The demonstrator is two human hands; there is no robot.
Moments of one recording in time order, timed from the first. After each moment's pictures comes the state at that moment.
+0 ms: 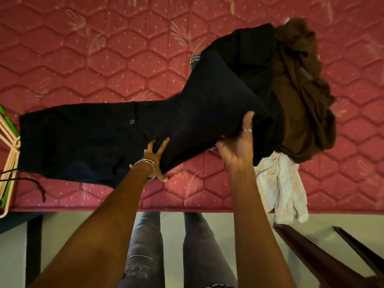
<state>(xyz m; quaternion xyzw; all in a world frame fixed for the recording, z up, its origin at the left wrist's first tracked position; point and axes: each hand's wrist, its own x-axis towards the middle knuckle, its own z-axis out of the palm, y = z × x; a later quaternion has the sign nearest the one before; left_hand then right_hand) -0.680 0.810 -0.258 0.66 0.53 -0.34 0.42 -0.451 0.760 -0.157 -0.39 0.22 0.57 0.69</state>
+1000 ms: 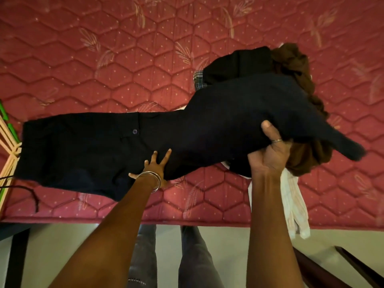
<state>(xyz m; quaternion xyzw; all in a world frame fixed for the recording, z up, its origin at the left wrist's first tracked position) -0.667 0.797 -0.244 0.65 0.56 -0.34 0.38 -0.416 0.757 -0.124 -0.41 0.07 0.40 0.82</state>
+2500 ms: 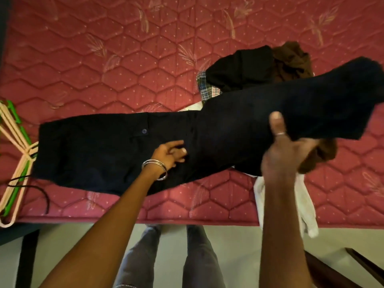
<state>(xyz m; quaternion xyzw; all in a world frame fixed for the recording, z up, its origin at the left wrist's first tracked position) -0.652 0.816 -0.222 0.49 0.58 0.06 0.64 -0.445 0.747 -0.077 -0.63 -0.02 0.21 0.75</state>
